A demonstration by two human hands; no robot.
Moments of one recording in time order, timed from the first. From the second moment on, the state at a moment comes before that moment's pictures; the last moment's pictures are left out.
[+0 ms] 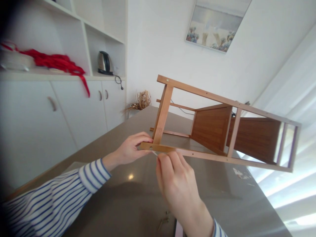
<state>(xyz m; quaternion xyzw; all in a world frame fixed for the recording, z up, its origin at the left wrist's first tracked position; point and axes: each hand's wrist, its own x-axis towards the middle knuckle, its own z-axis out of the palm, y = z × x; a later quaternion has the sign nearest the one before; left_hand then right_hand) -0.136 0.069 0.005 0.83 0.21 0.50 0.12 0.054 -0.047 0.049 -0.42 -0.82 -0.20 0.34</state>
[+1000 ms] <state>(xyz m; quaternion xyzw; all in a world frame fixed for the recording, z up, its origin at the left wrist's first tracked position) -0.134 0.067 0.007 0.83 0.21 0.50 0.13 0.041 -0.046 0.068 -0.41 -0.84 -0.29 0.20</state>
